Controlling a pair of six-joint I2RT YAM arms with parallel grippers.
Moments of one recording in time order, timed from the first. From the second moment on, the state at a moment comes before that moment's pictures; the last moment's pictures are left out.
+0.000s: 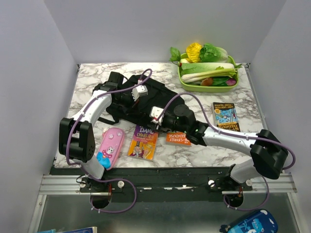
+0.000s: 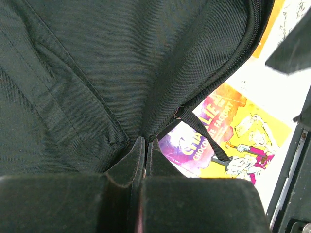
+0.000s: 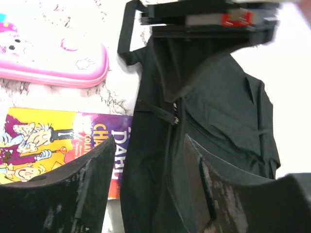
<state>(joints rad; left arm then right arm) -0.22 1.65 1.31 -0.81 0.77 0.79 0.91 1.45 0.84 0.37 -0.23 -0.45</state>
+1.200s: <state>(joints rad) -0.24 1.65 1.33 -0.81 0.78 0.75 0.99 1.68 0.85 0.68 -0.06 -0.69</state>
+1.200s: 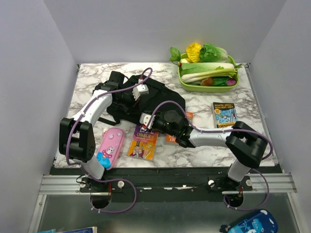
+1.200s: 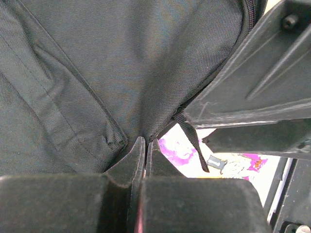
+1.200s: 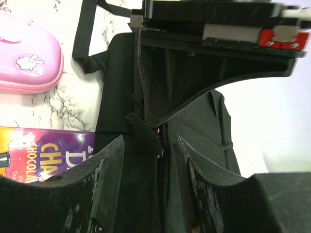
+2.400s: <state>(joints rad) -0.24 1.65 1.30 -0.80 0.78 0.75 1.00 1.73 0.89 0.66 0.01 -0.67</state>
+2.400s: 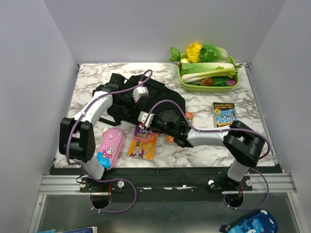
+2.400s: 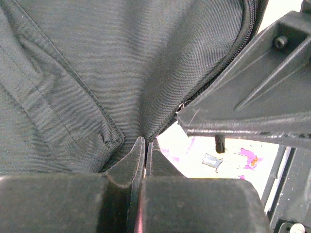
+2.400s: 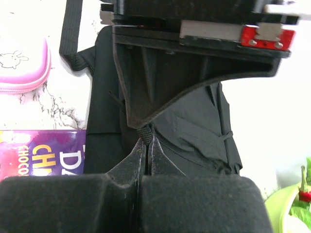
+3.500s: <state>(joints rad) -0.24 1.62 1.26 -0.75 0.77 0.77 0.98 1.65 1.07 0.20 0.48 -0.23</state>
